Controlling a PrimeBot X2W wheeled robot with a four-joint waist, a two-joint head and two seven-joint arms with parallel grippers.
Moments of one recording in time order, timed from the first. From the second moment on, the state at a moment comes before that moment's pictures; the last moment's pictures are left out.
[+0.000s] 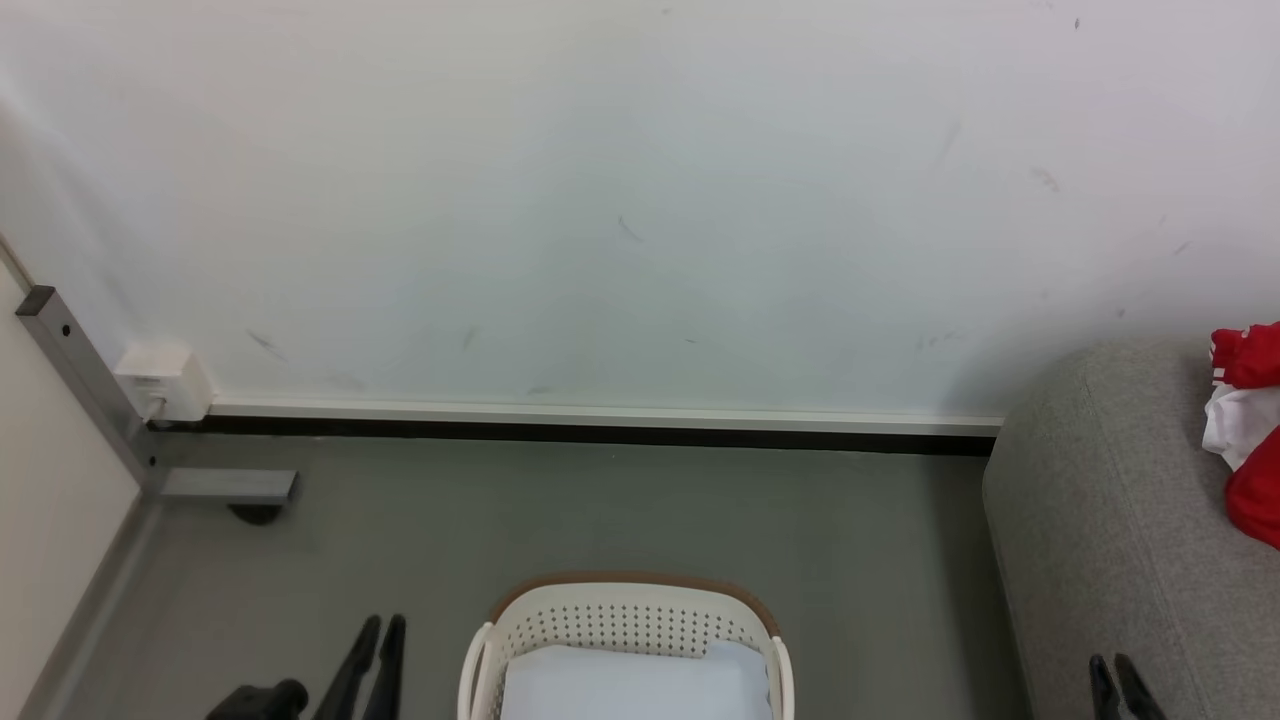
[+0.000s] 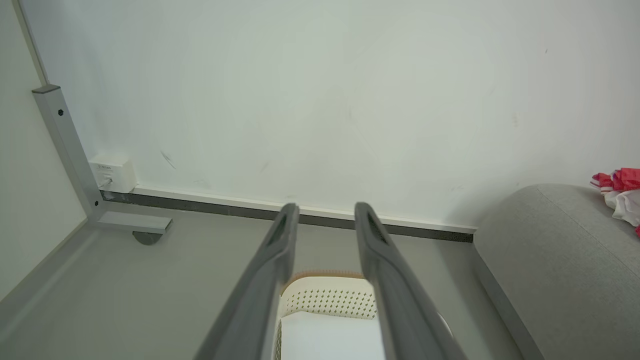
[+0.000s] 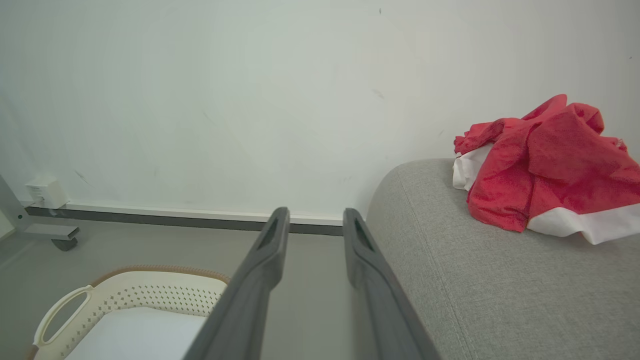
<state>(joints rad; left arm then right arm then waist) -0.03 0.12 -0.08 0.33 -0.26 -0.10 -0.26 0.11 -0.05 -0.08 0.24 0.12 0.13 -0.26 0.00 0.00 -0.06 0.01</state>
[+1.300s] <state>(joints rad) -0.04 0.08 0.00 0.32 -0.82 -0.11 -0.11 0.04 -0.04 -0.09 0.26 0.74 0.13 -0.10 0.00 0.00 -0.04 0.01</state>
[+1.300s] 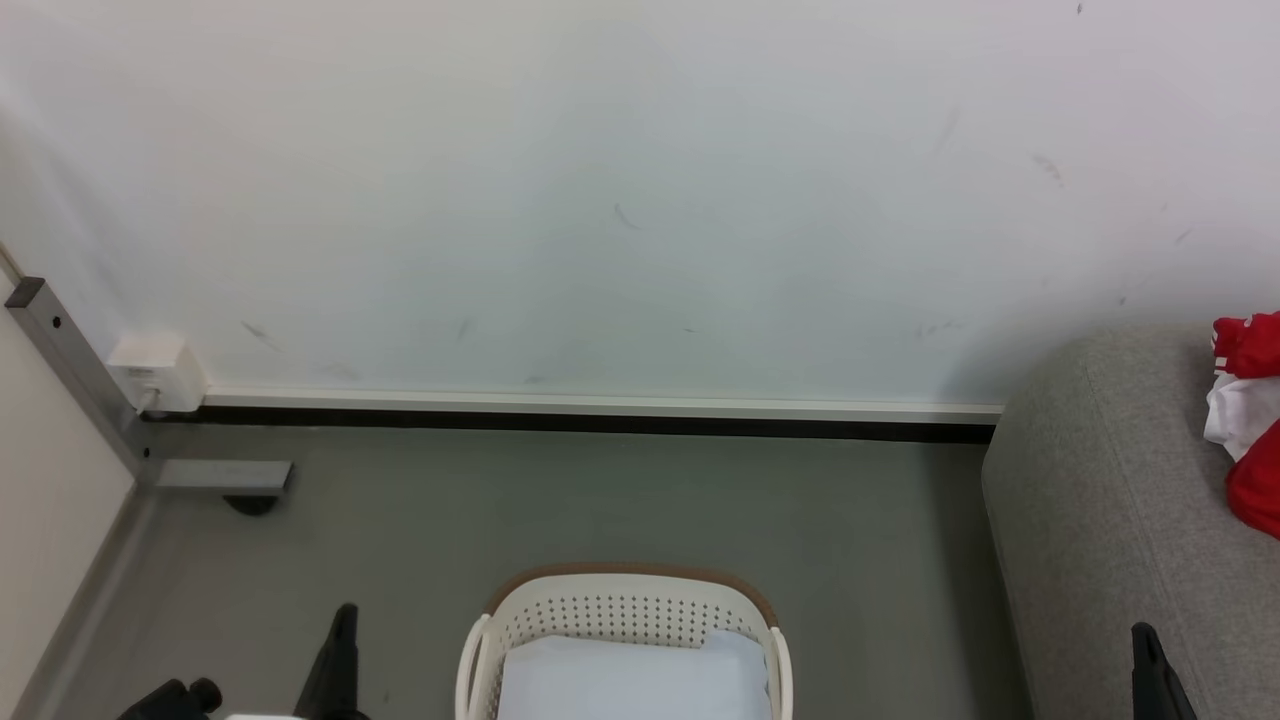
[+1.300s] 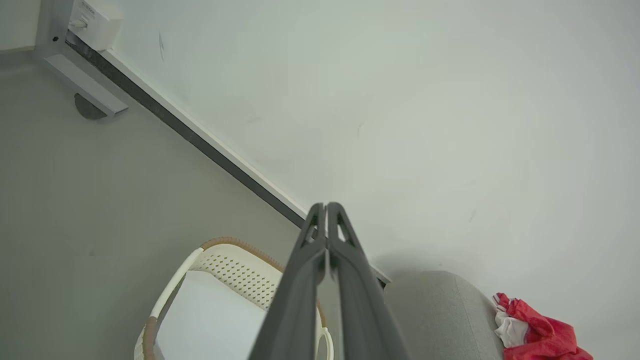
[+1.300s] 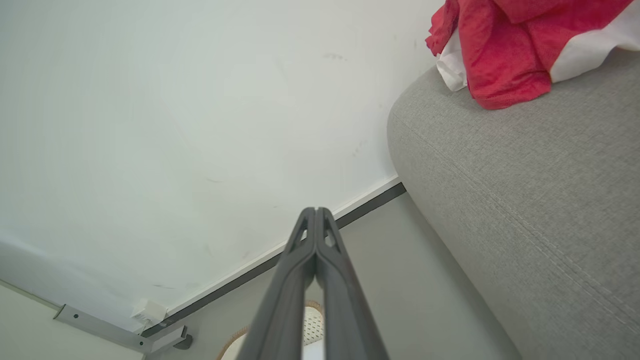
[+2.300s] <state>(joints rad) -0.06 0.07 0.05 0.29 -1.15 -0.12 -0.01 -0.02 -0.04 -0.10 0.26 1.11 0.13 -0.01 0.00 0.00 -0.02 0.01</state>
